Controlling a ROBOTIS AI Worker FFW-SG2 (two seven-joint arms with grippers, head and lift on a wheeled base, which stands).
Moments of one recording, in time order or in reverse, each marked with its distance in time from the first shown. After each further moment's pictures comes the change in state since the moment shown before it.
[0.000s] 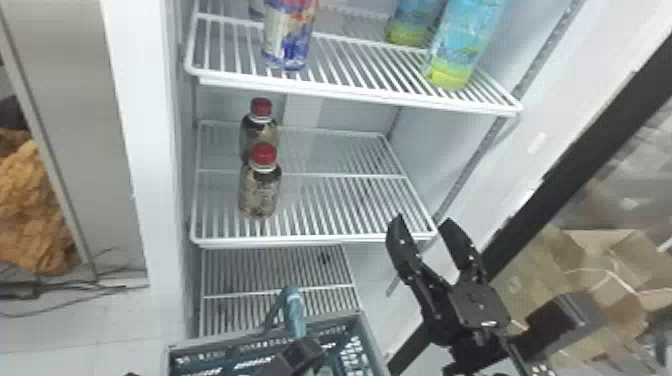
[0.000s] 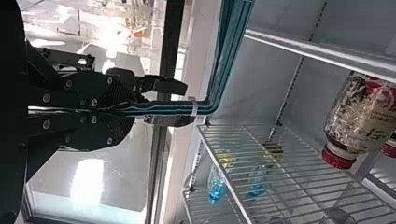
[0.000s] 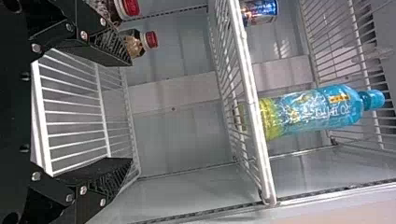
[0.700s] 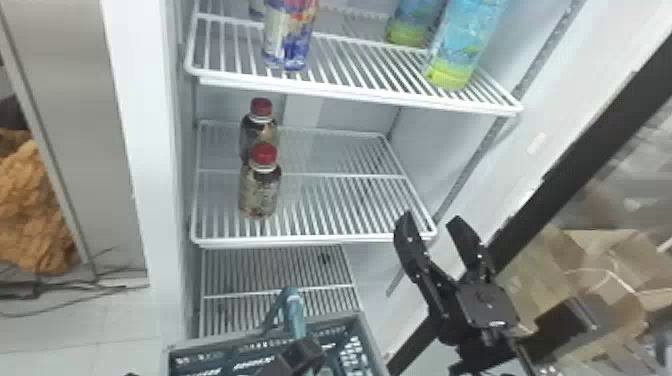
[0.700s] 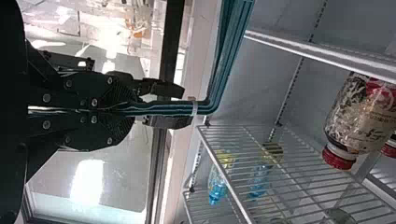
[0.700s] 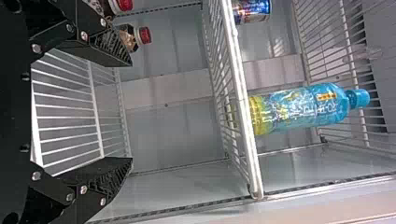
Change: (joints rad) left arm 0.001 0.000 0.000 0.000 -0.002 0.000 0.000; right arm 0.007 0.004 -0.012 -0.007 0.004 -0.024 0.000
